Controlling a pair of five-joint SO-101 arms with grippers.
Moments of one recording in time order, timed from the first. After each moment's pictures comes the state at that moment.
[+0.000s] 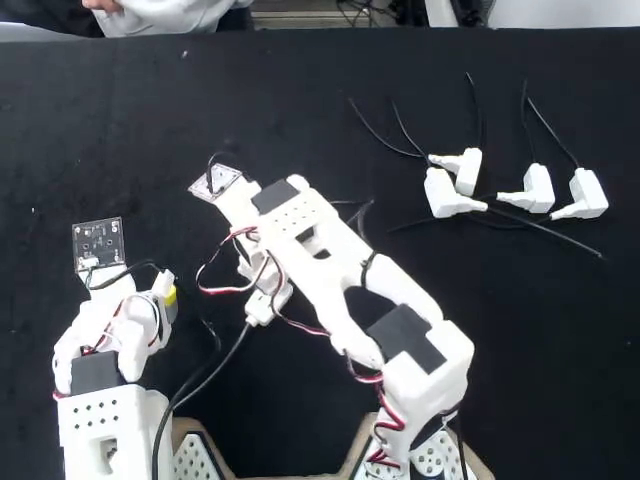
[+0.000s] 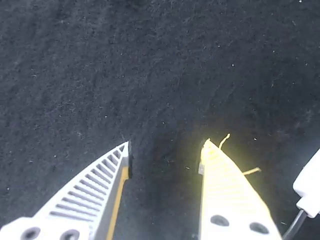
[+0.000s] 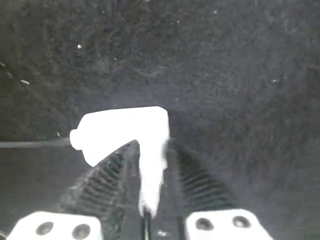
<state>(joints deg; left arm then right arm) -18.2 -83.2 85.0 55.5 -4.3 -36.5 16.6 9.9 73.7 12.9</state>
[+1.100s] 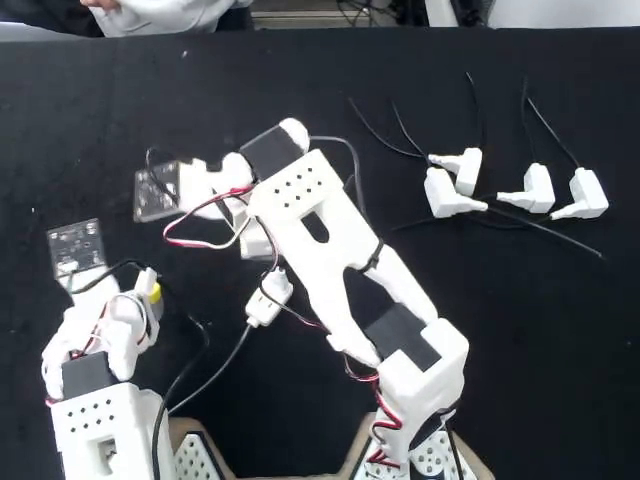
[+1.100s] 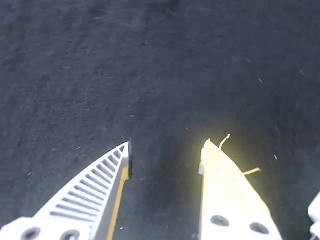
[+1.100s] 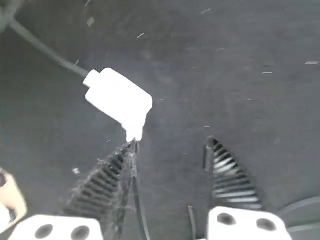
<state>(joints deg) -24.1 -83.2 84.4 55.5 -2.6 -37.6 16.7 -21.7 99.2 58.6</state>
